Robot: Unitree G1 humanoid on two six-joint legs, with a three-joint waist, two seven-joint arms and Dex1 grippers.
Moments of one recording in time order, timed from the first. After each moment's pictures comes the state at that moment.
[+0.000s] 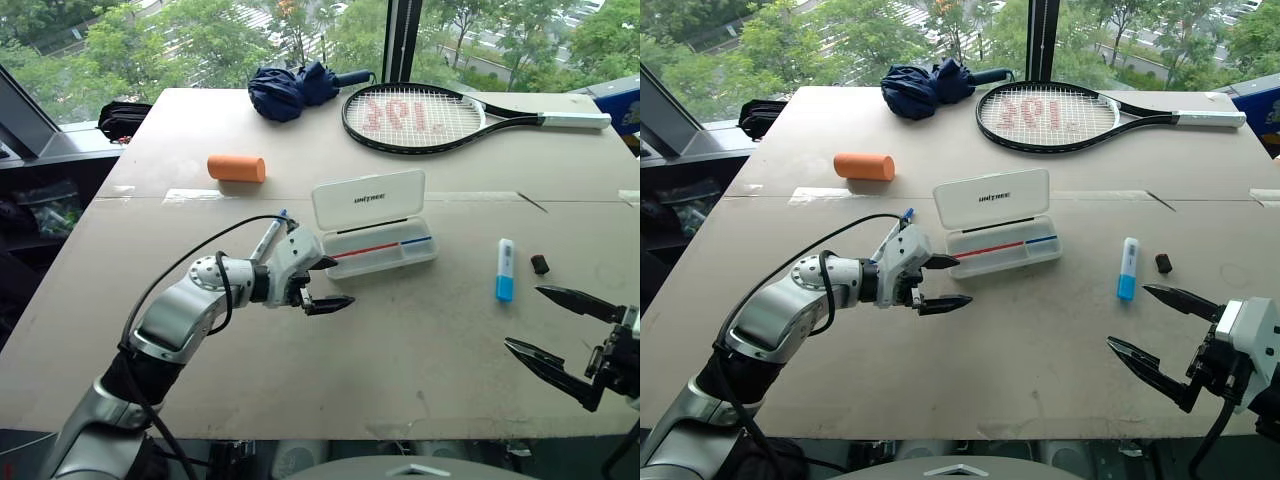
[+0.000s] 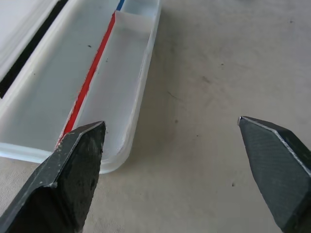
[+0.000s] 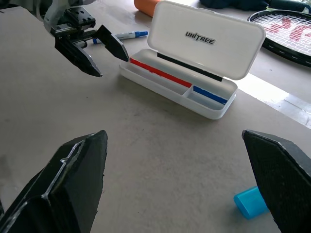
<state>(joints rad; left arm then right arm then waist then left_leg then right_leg) -0.40 0.72 -0.29 -0.21 -0.42 0.60 -0.92 0.60 -0.66 -0.64 -0.75 0.71 0.32 0.98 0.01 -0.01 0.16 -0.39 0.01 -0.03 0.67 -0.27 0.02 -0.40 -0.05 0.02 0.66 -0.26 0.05</state>
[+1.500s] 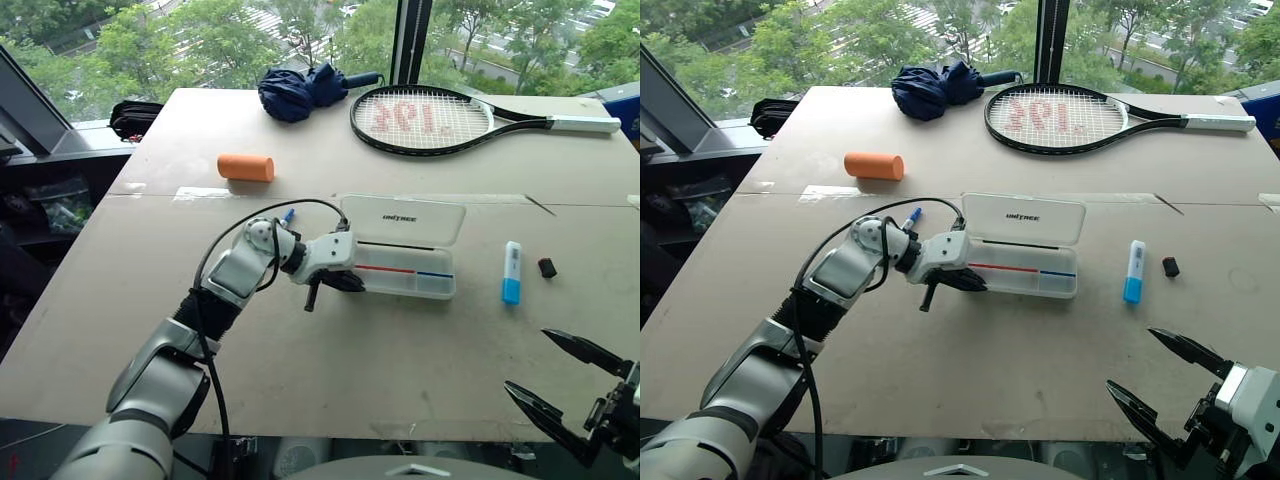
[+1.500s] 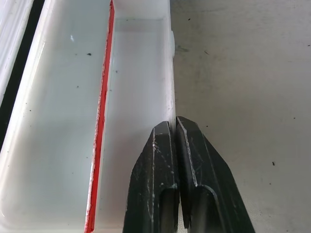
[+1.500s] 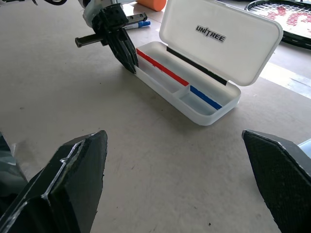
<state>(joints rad) -0.70 0.53 -0.44 0.23 -0.04 0.22 -1.37 0.87 -0.48 -0.56 -0.77 0.59 0.05 1.00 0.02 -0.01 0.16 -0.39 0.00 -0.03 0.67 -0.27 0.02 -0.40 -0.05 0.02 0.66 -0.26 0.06</state>
